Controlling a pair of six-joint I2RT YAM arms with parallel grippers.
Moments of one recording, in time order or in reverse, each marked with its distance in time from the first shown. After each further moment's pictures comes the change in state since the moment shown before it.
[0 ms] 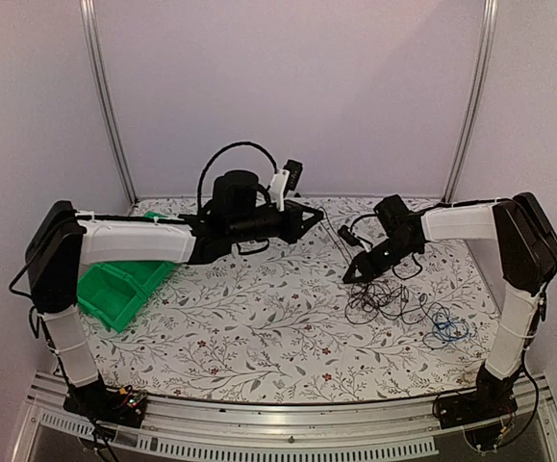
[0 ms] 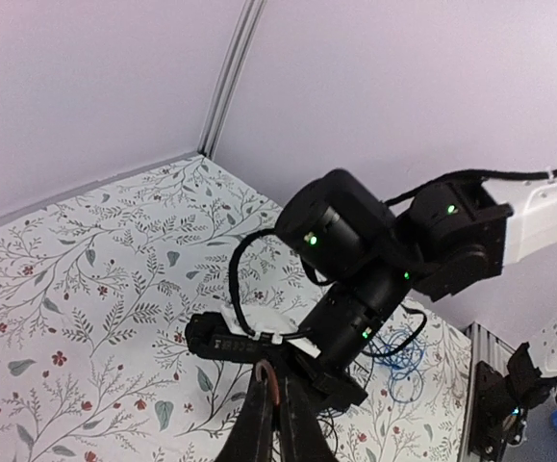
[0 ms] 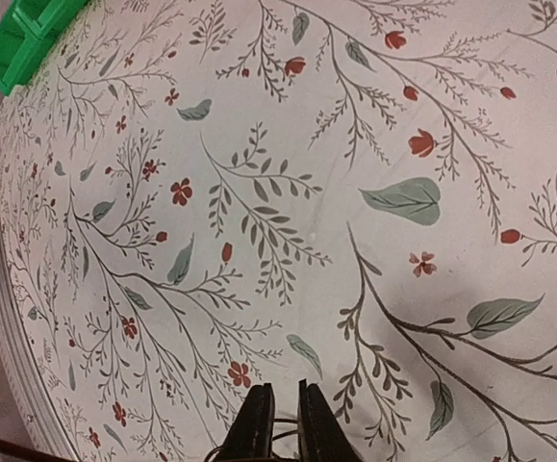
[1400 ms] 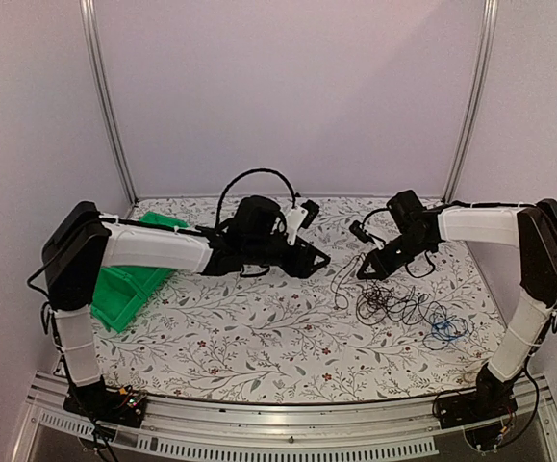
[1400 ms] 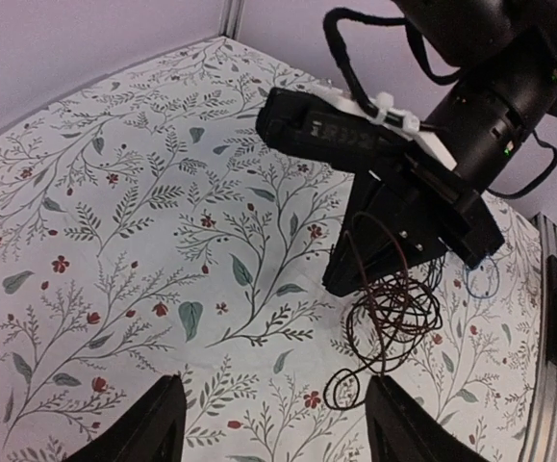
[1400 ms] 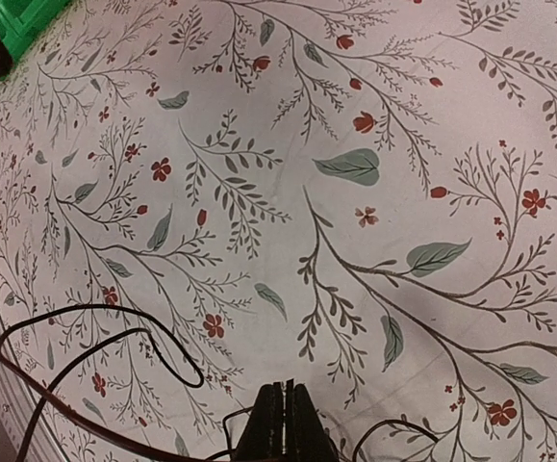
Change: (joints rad) left arm -0.029 0.070 -0.005 -0.201 -0.052 0.171; right arm -0.029 -0.135 -0.079 -0.036 0.105 -0.044
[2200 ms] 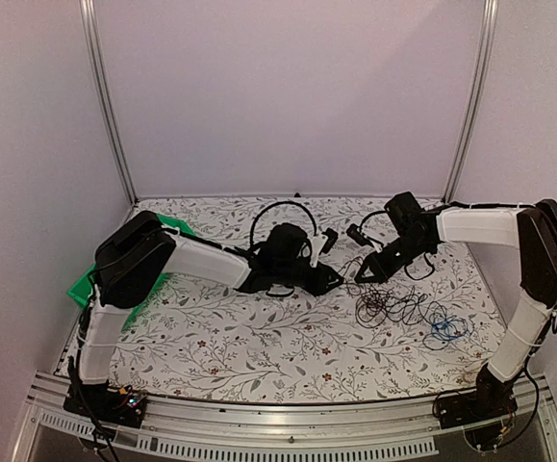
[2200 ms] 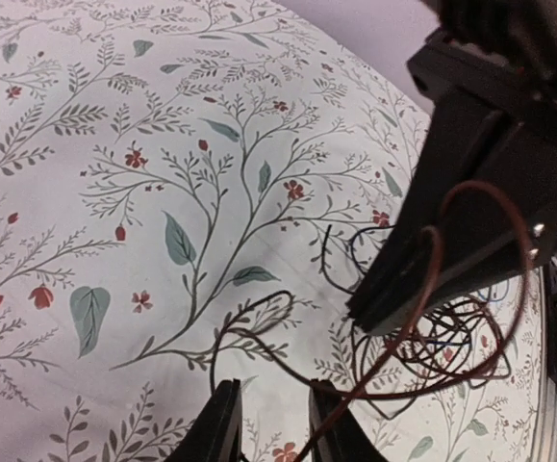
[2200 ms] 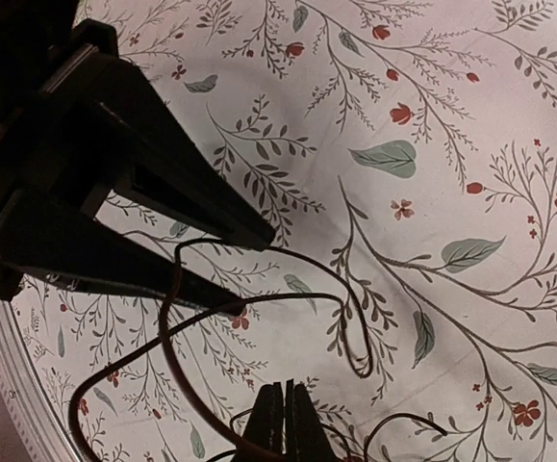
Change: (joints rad) left arm -0.034 0.319 0.161 0.109 0.099 -0.145; right arm 0.022 -0.001 -0.002 -0.021 -0.031 -0.018
